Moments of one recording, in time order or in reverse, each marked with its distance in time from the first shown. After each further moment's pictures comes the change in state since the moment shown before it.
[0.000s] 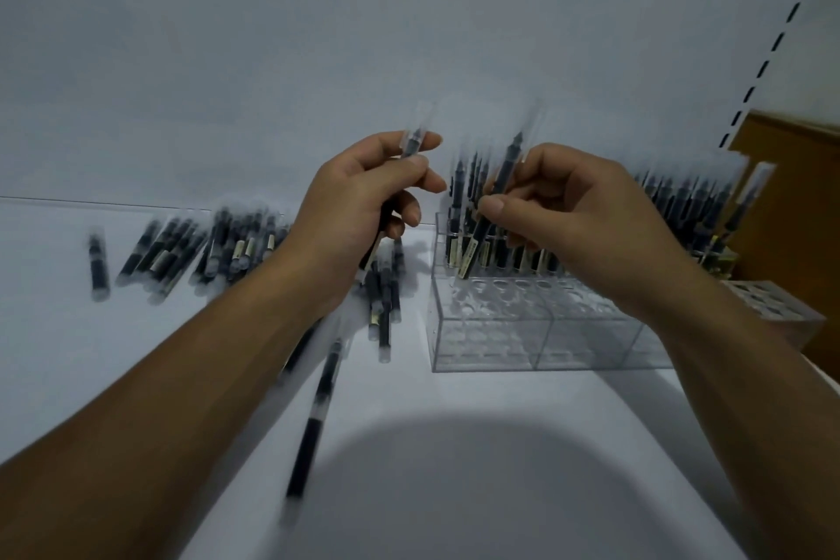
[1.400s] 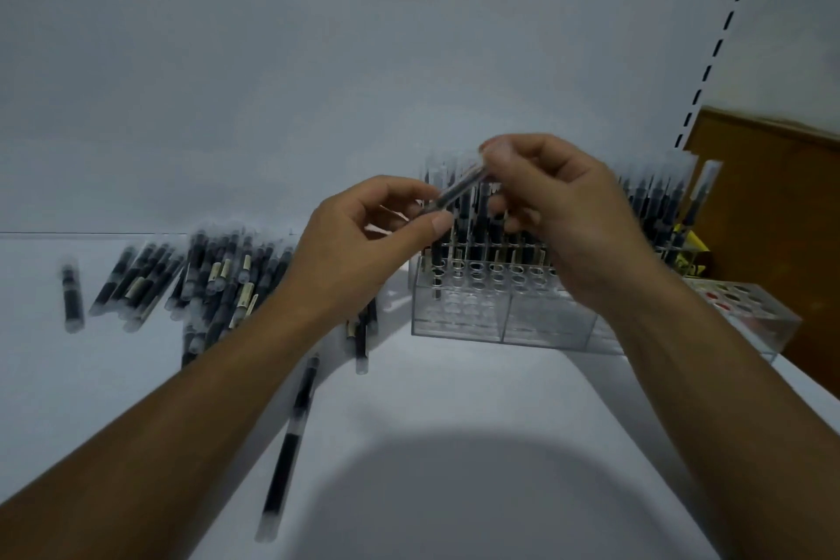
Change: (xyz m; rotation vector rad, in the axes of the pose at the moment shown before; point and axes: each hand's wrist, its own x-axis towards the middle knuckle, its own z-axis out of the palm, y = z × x) left_hand -0.011 -0.012 0.012 0.395 -0.016 0.173; right_hand 0.003 0.004 -0.005 0.361 0.204 0.093
